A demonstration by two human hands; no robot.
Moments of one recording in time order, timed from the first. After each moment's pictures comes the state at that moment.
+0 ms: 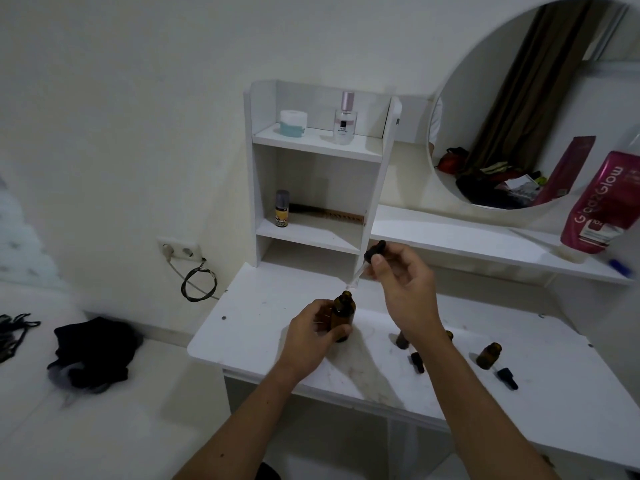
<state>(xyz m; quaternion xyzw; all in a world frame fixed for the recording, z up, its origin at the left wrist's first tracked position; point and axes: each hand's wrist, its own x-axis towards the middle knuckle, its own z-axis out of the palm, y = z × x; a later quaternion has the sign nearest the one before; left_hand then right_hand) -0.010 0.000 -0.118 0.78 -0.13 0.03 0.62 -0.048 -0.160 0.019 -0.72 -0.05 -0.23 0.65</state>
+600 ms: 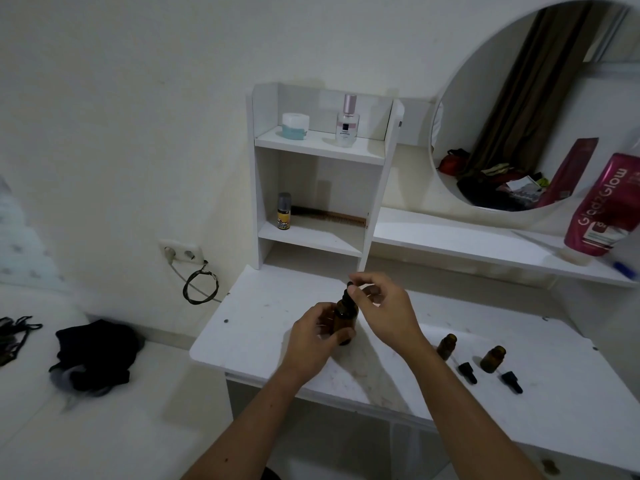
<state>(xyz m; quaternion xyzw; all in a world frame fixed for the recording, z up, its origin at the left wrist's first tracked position) -0.009 -0.002 -0.121 0.79 -0.13 0.03 0.59 -0.031 -0.158 -0.022 -0.86 -0.03 -0.16 0.48</state>
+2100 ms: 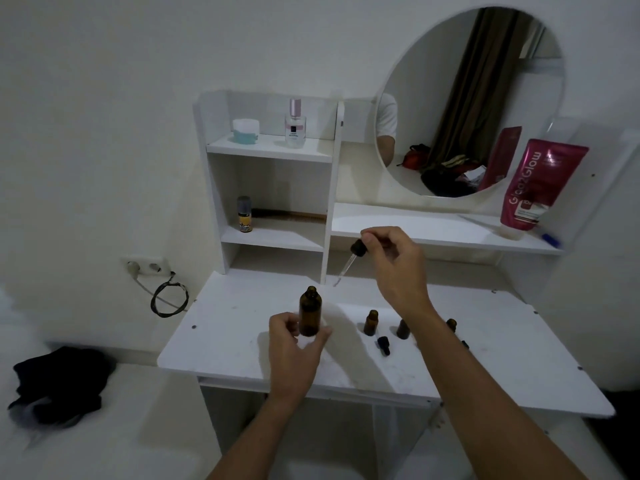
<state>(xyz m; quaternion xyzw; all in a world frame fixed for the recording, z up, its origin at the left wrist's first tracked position) -0.061 -0.032 -0.118 0.77 -0.03 0.15 0.62 -0.057 -0.205 0.041 -0.79 -0.03 -0.34 0.52</state>
